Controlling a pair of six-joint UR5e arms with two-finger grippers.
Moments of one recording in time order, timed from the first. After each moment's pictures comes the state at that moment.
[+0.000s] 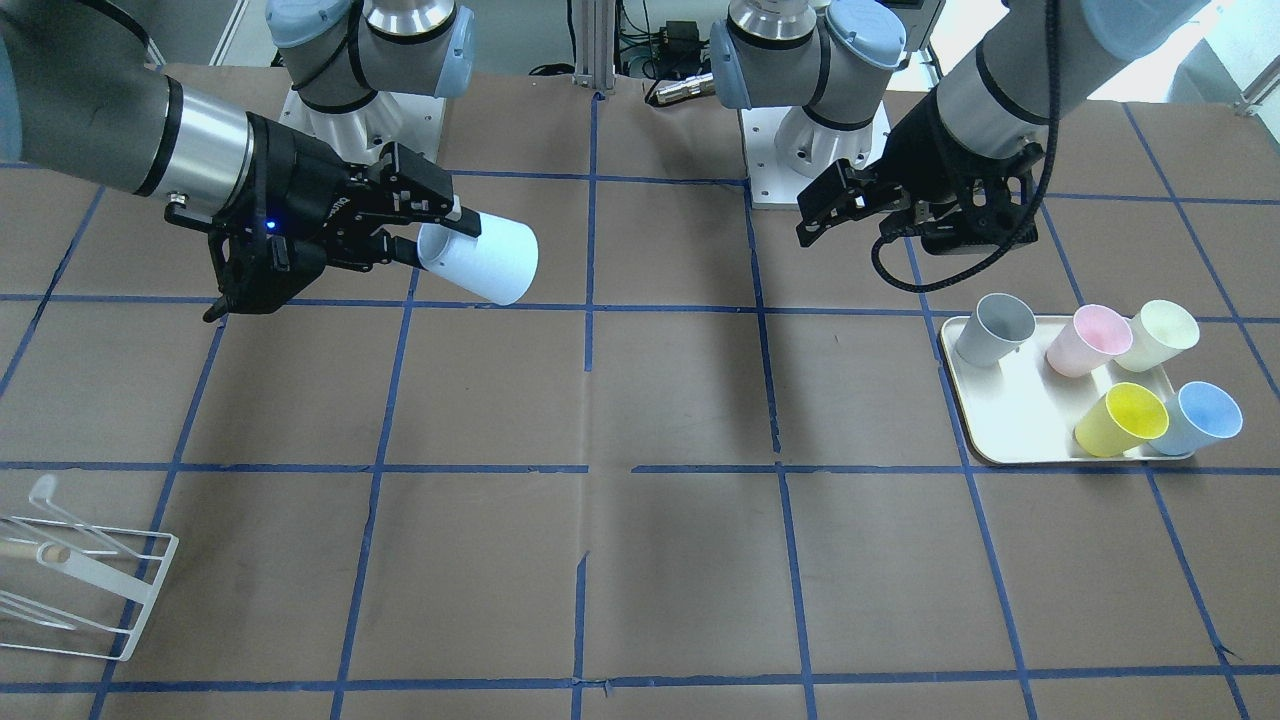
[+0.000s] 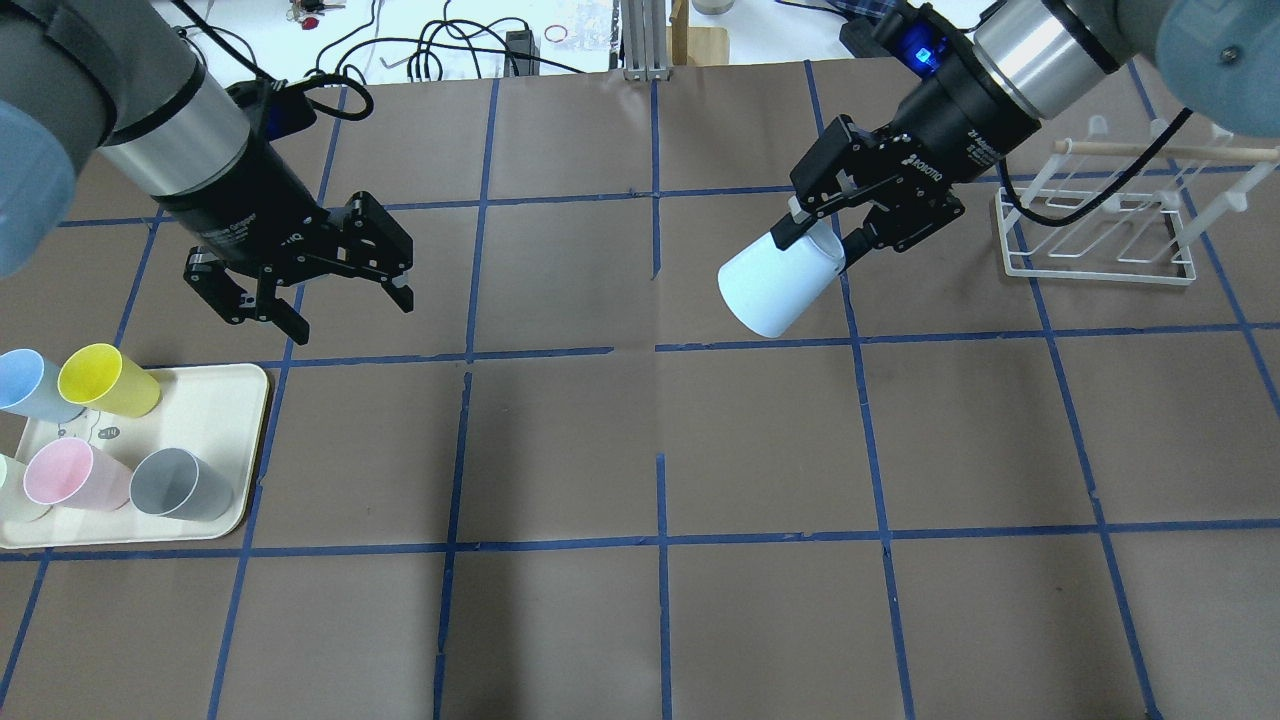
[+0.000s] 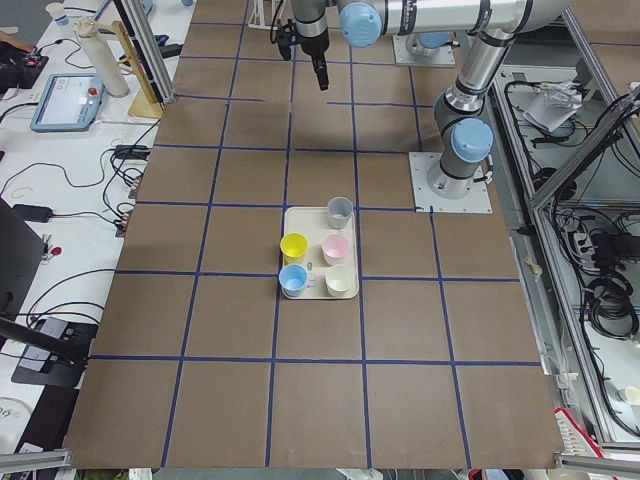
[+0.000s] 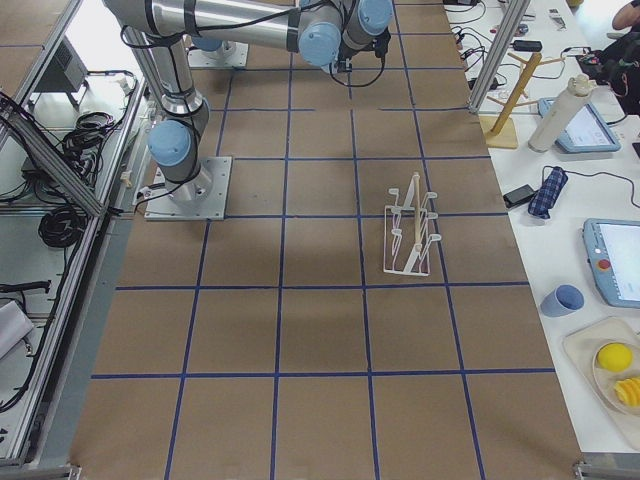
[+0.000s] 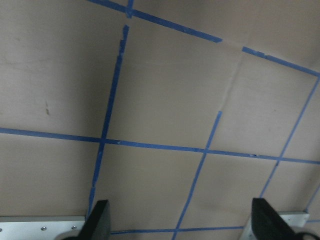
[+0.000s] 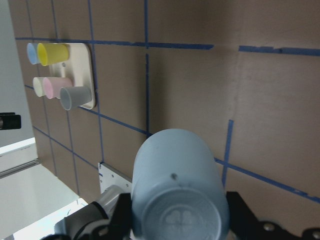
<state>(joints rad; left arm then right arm) -1.51 -1.53 -1.66 -1.66 1.44 -0.10 1.45 -1.48 1.57 -1.35 -0.99 -0.33</state>
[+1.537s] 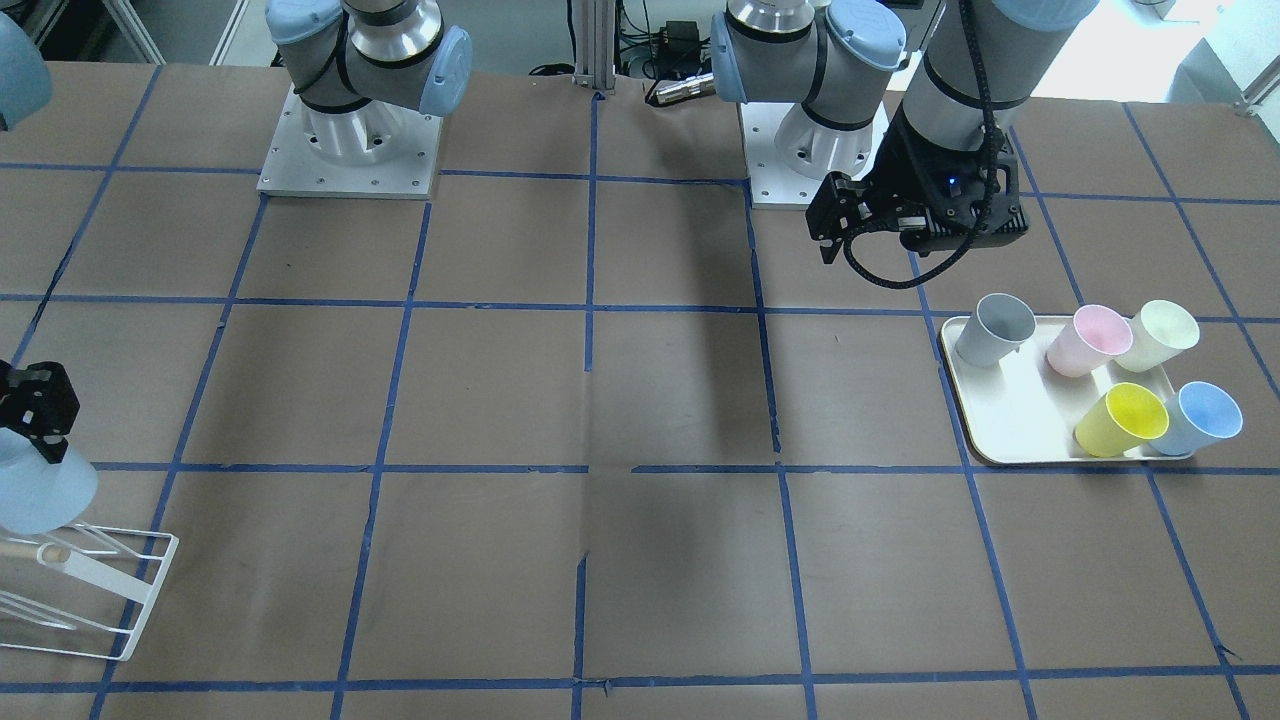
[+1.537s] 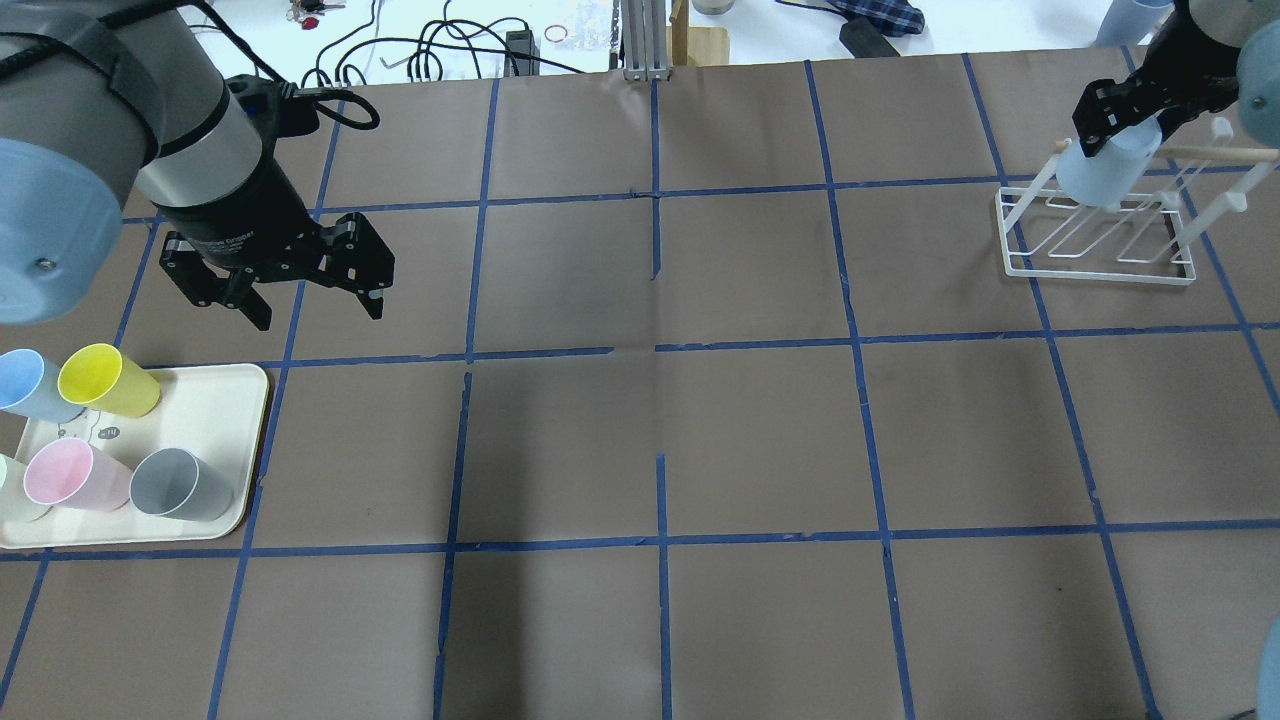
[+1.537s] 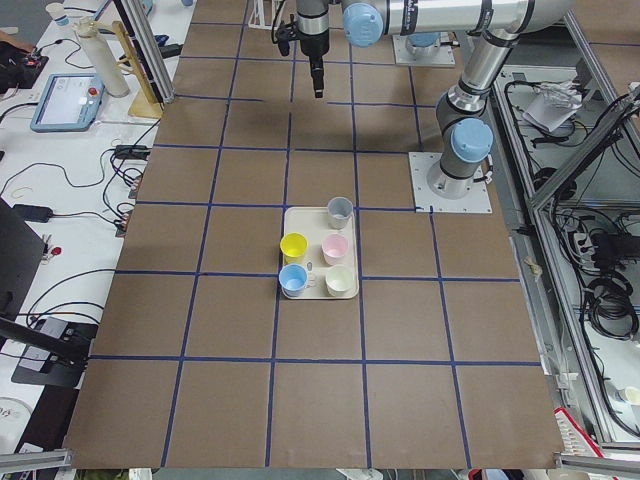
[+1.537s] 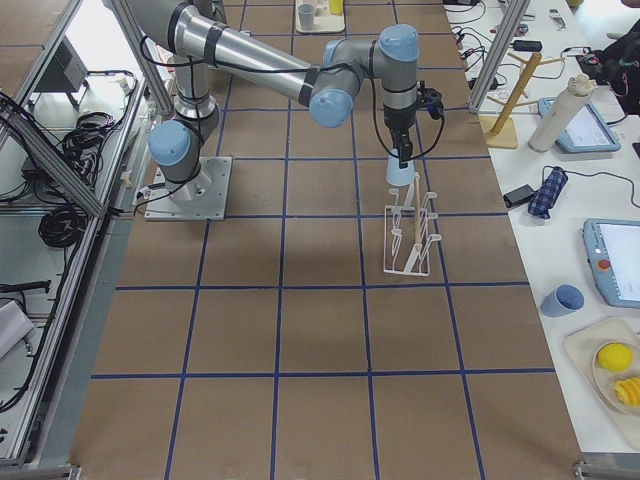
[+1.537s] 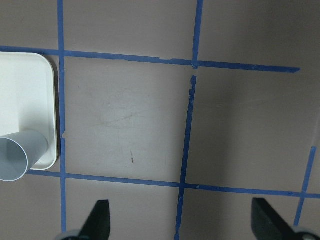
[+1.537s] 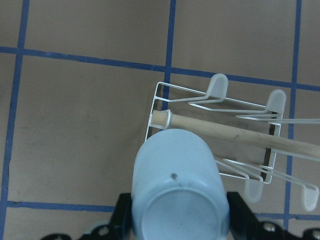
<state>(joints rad) -1.53 -1.52 -1.69 -1.58 1.60 -0.05 1.24 -1.33 1.57 -2.03 -1.61 -0.45</state>
